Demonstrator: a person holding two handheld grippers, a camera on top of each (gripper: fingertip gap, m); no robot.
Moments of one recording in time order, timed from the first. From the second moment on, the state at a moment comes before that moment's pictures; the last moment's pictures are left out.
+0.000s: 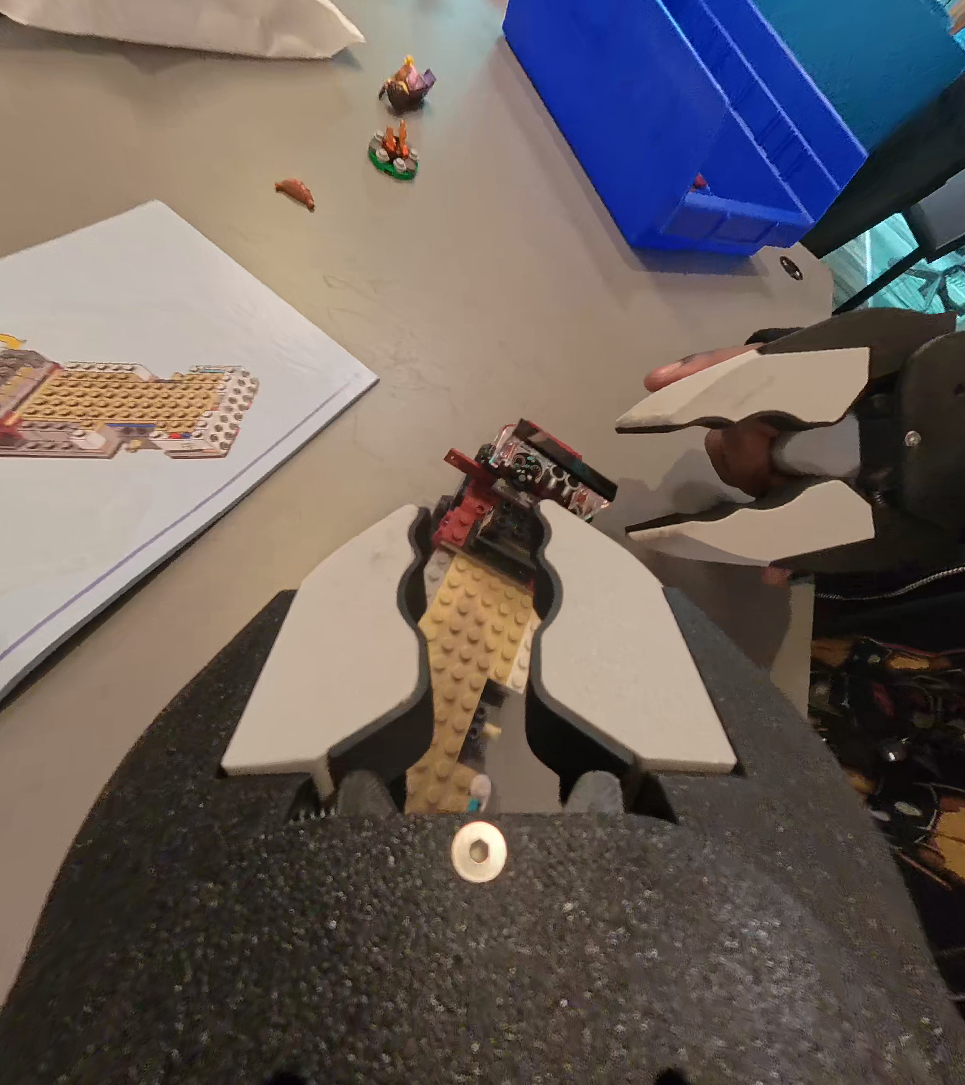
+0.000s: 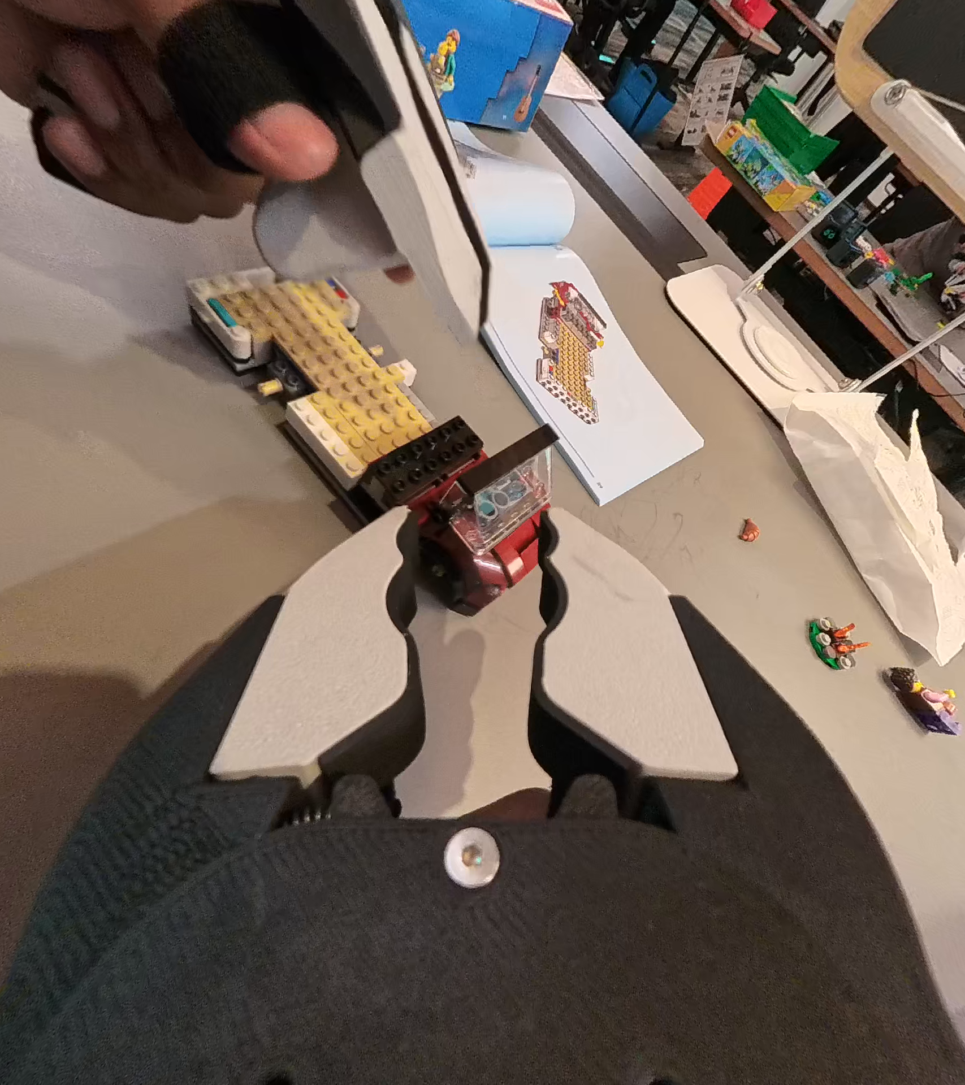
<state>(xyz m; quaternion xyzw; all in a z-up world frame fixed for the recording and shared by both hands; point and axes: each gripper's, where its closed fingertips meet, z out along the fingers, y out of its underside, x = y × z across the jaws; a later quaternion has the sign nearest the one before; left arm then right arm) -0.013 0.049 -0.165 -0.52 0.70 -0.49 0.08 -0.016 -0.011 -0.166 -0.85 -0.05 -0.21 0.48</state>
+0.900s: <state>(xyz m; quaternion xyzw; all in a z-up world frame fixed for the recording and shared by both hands) -0.072 0.107 -0.195 -0.48 0.74 -0.46 0.08 0.022 -0.015 -0.187 -0.88 -0.06 -0.15 0.44</state>
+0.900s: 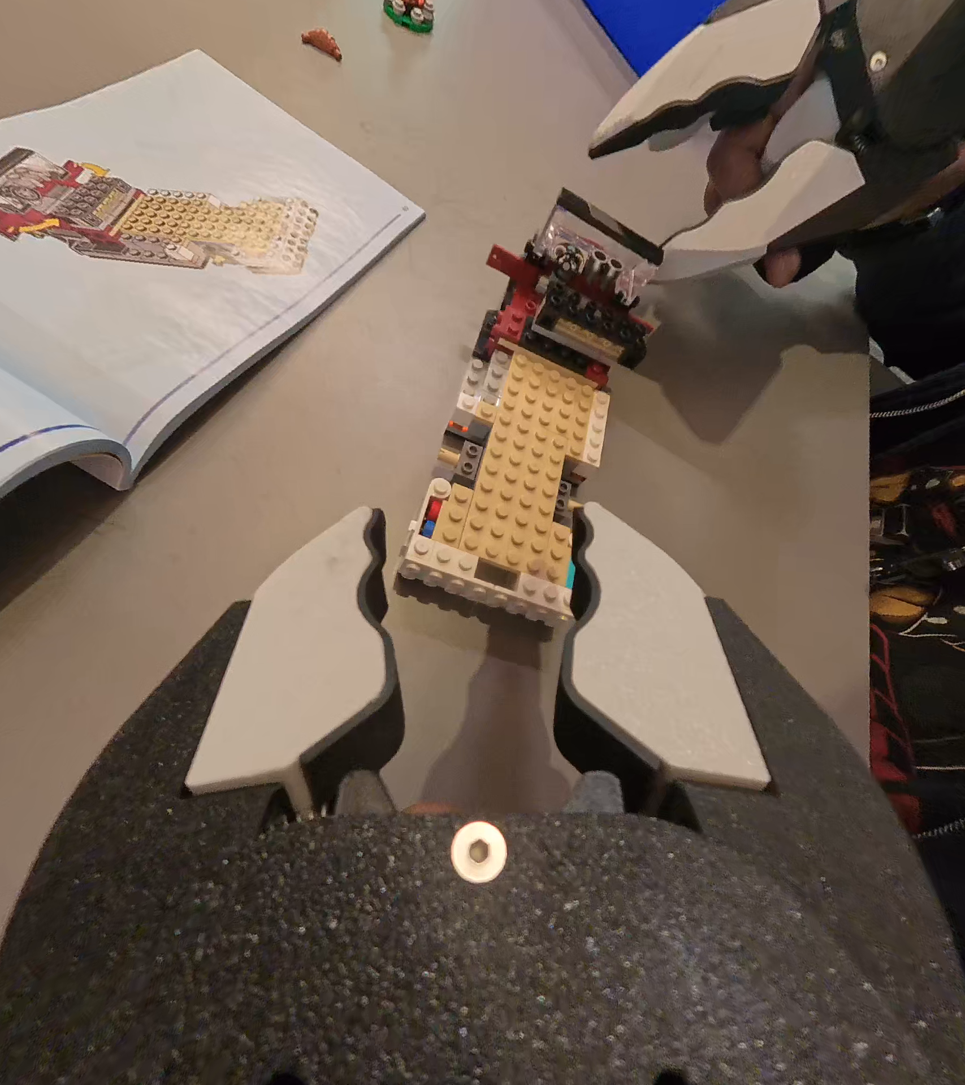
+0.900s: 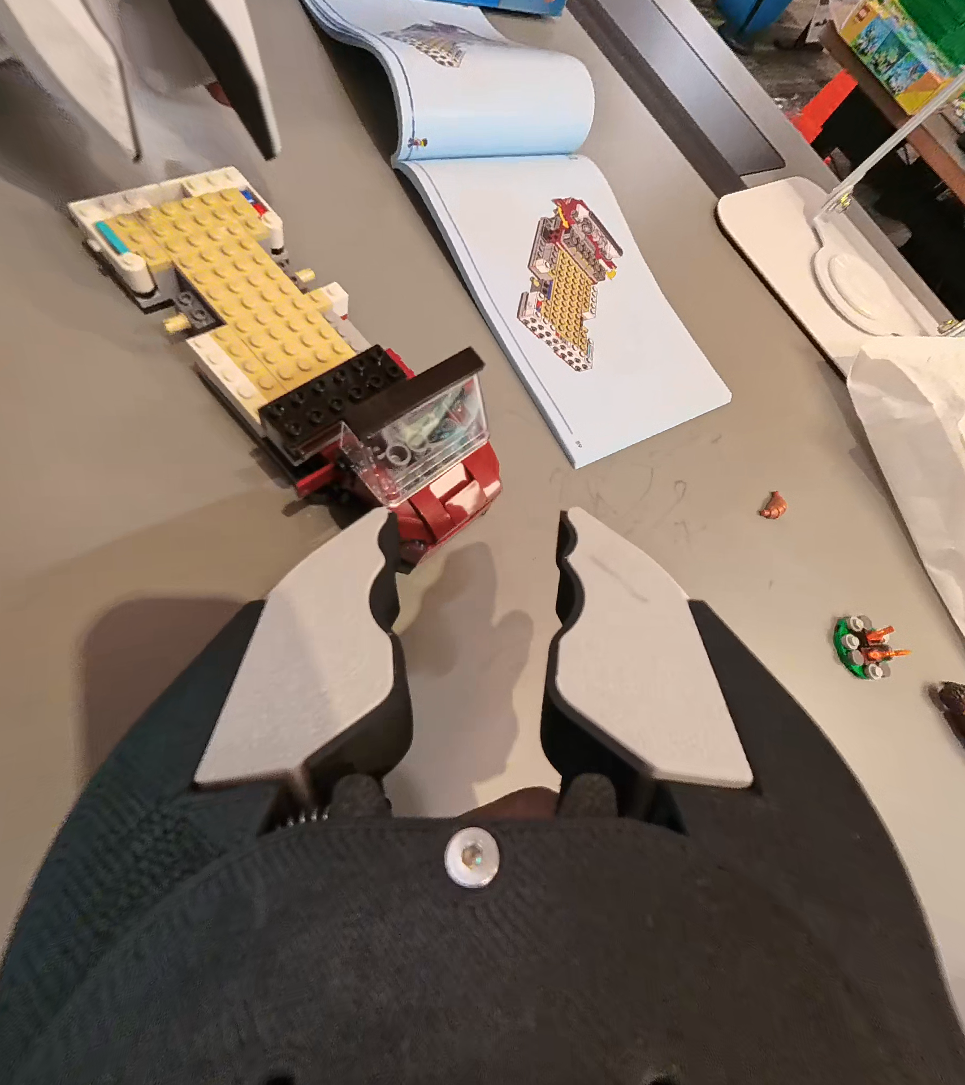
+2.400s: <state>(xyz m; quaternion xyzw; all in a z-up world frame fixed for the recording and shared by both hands) -0.060 0.046 -0.213 -0.49 0.76 -0.42 0.01 0.010 -0.007 -0.201 -0.89 0.02 -0.16 0.43</state>
